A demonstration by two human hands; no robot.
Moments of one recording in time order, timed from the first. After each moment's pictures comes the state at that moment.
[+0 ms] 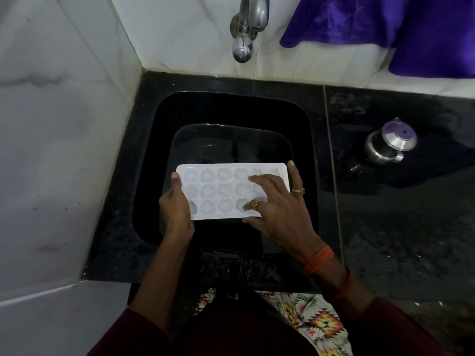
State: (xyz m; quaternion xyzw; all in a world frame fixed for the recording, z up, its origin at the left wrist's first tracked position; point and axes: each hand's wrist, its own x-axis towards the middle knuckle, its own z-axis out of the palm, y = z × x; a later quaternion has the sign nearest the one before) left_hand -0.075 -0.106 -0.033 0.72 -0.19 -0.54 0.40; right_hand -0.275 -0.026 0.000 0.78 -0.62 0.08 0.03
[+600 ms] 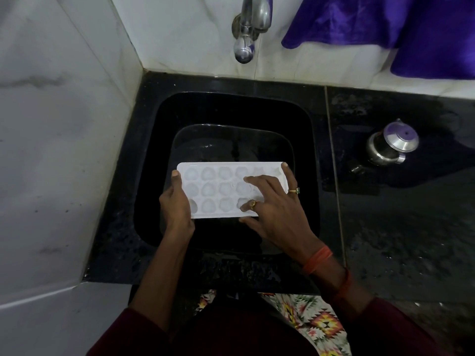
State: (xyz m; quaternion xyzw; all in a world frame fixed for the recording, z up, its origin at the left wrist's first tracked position) left_hand -0.077 -0.112 -0.024 0.71 -0.19 -0.54 0.41; right_hand -0.268 -0.032 -0.002 0.79 -0.61 0.10 0.02
